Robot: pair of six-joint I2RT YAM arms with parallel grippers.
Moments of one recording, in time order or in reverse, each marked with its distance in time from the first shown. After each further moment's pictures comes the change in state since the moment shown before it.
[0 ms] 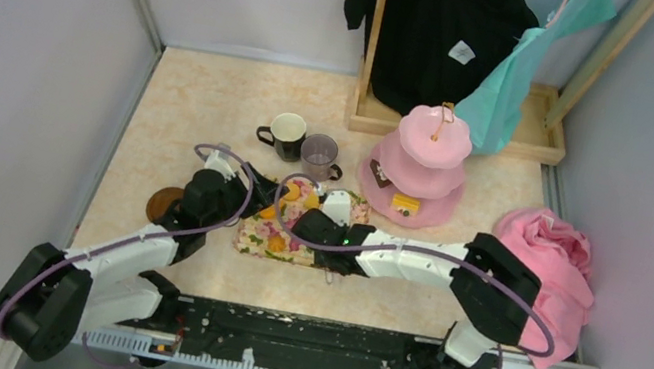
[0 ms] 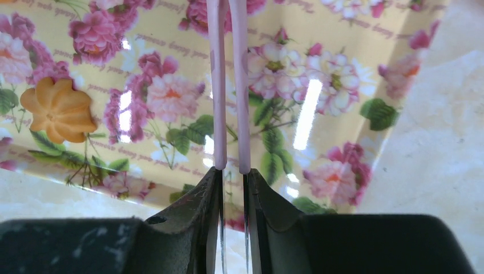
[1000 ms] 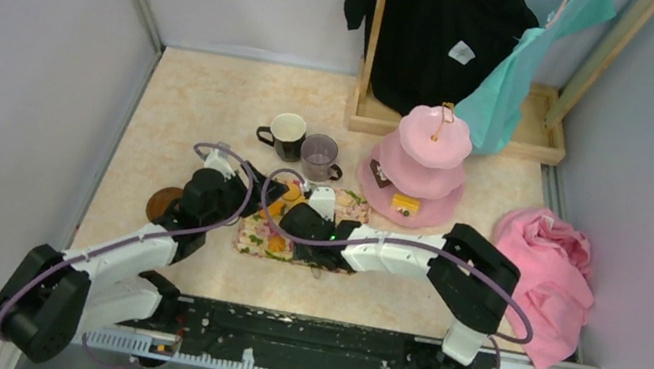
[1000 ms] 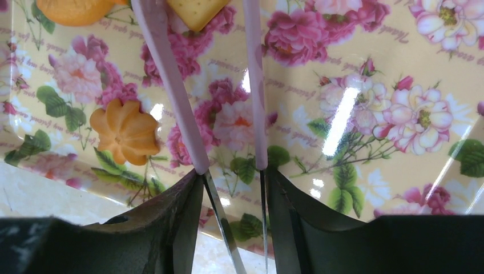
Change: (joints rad) left arm 0.000 -0.008 0.011 -0.016 -0.006 0.003; right arm 0.002 0.080 0.049 0.107 -0.071 0.000
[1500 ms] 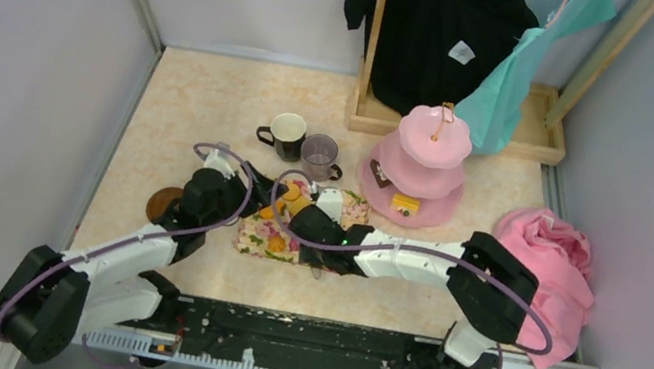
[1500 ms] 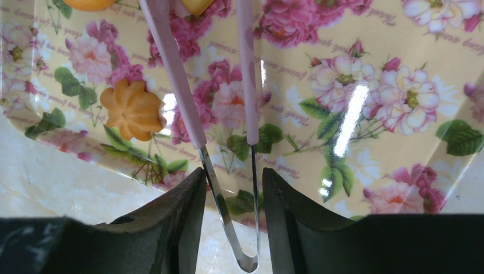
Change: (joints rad) left arm 0.000 -0.009 0.000 -0.014 -0.006 0.001; right arm -0.001 -0.087 -0.060 0.019 -0.034 -0.001
